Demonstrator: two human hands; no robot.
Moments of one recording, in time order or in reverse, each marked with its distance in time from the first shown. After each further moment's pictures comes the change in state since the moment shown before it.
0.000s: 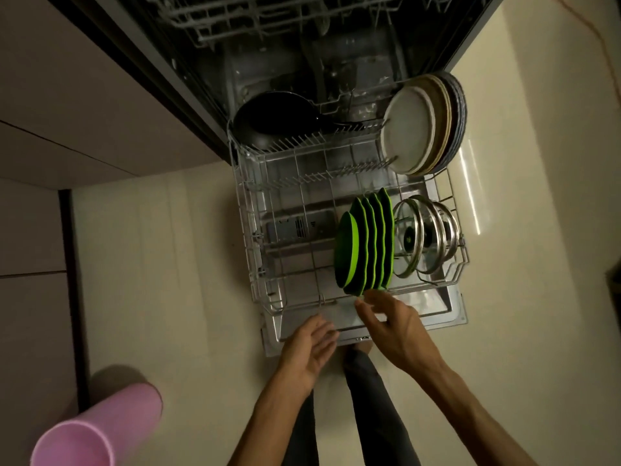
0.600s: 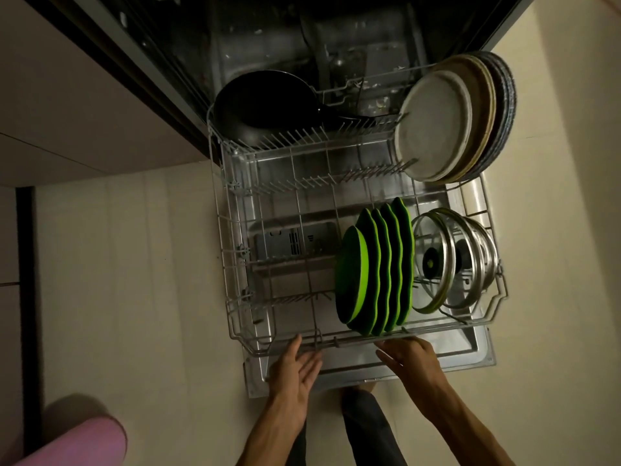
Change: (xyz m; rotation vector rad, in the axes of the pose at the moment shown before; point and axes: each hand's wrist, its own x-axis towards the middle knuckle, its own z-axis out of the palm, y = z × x) left_hand 0.125 -0.006 -0.006 -0.203 0.186 0.046; right_hand 0.106 0.122 0.061 0.870 0.075 0.444
